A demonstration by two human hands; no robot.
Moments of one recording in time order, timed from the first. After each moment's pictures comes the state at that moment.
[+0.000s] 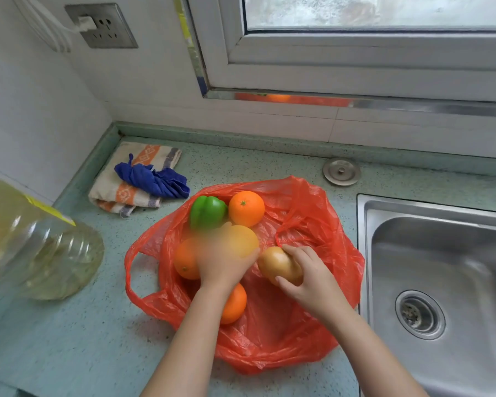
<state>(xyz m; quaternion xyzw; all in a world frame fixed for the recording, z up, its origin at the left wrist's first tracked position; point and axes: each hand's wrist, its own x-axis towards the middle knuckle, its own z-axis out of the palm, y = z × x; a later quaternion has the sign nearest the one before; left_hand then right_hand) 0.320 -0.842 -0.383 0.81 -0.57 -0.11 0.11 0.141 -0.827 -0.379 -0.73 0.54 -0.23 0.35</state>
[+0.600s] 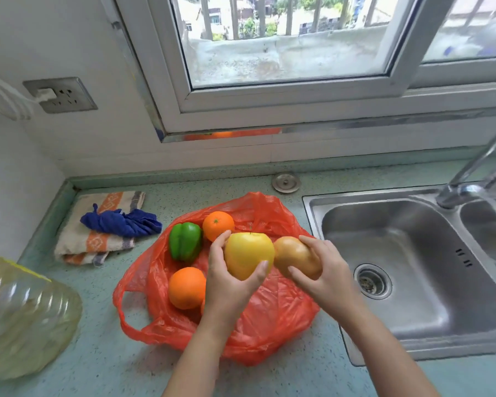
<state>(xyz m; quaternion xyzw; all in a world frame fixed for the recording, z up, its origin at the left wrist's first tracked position) 0.300 -0.771 -0.299 0.58 -0.56 -0.39 0.45 0.125 -0.756 -0.301 -0.61 0.65 -0.37 0.24</state>
